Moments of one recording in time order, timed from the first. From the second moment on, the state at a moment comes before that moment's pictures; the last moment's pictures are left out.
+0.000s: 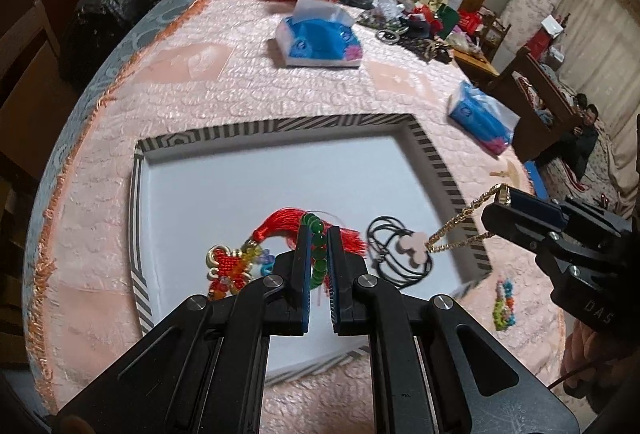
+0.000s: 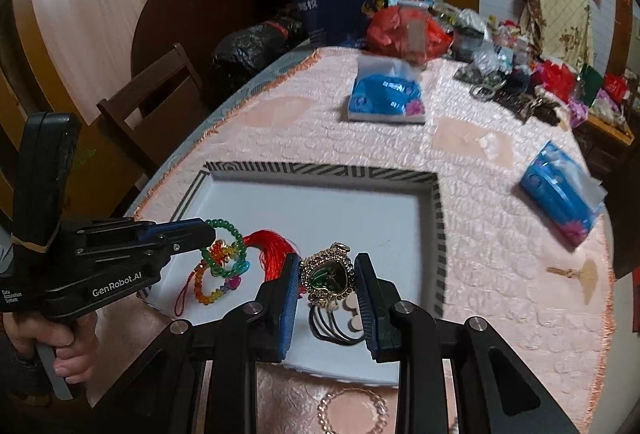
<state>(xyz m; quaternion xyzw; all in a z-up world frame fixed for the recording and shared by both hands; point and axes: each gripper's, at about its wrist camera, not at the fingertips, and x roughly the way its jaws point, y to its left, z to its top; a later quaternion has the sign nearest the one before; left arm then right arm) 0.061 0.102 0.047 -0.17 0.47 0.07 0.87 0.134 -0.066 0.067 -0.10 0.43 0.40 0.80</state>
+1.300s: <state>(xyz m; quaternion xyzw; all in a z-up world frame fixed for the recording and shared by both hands) 0.032 0.087 0.029 -0.06 0.47 0.16 0.86 0.133 -0.114 0.055 -0.14 0.42 0.32 0.84</state>
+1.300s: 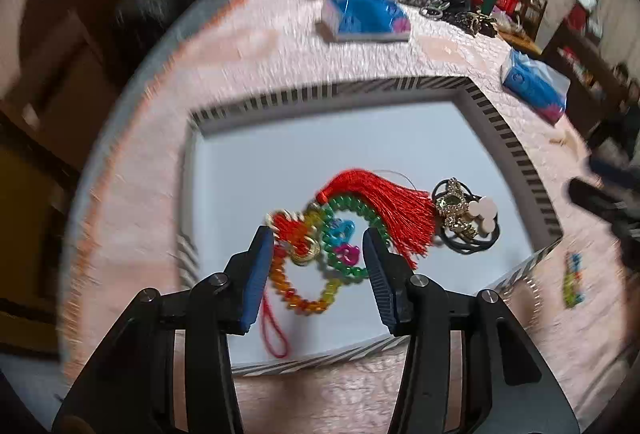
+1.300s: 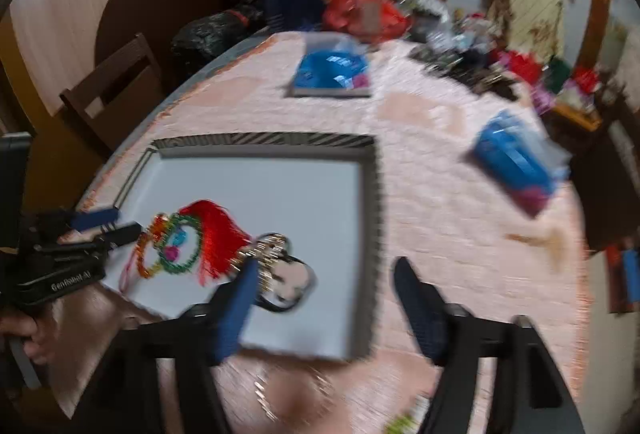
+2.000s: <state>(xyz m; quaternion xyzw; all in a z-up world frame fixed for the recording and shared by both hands) 0.014 -0.001 0.049 -0.08 0.47 0.05 0.88 0.068 -0.274 0.086 -0.02 0.43 0.17 0.89</state>
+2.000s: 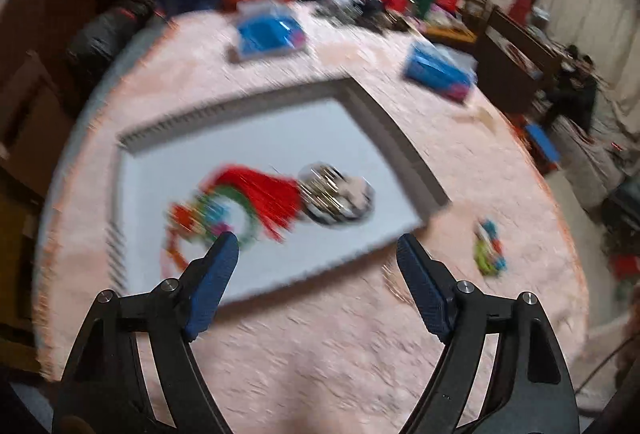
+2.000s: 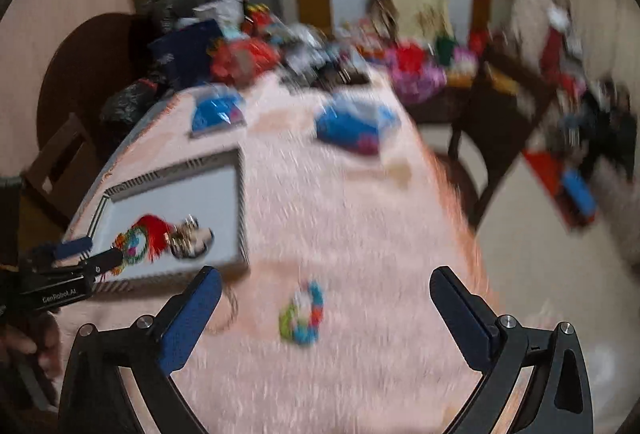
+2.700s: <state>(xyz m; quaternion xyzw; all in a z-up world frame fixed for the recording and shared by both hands) -0.003 -0.058 -0.037 -0.02 0.58 0.02 0.81 0.007 -0.303 -0.050 -0.08 0.58 0.13 0.80</state>
